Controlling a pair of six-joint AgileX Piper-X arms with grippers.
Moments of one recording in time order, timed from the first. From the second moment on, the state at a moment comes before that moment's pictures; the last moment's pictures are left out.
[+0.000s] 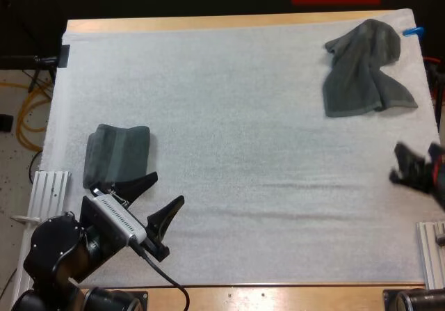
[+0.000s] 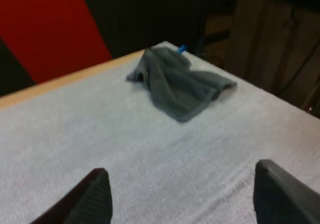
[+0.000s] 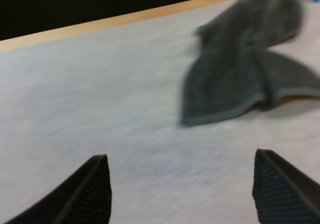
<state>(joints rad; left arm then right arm) -0.26 0.33 -0.68 0.69 0.50 -1.76 0.07 0.63 -0.80 0.79 -0.05 -1.66</state>
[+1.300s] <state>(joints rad) -0.26 0.34 -0.67 0.68 0.50 -1.83 -0.04 1.85 -1.25 0.58 0.11 -1.64</state>
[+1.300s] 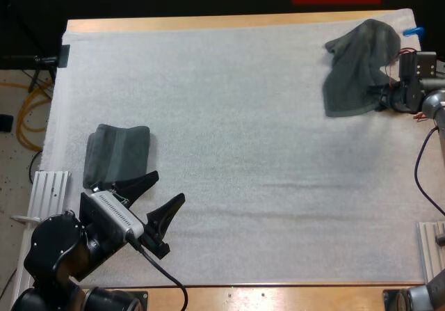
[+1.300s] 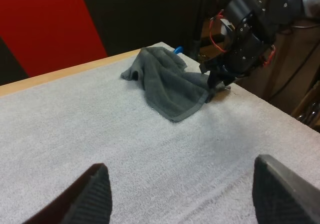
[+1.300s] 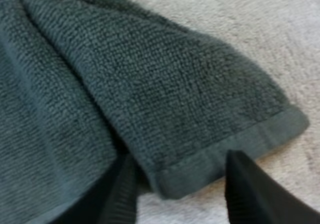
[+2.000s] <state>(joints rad) -0.26 0.34 -0.67 0.68 0.50 -1.85 -0.03 1.92 -1.25 0.58 0.07 -1.62</state>
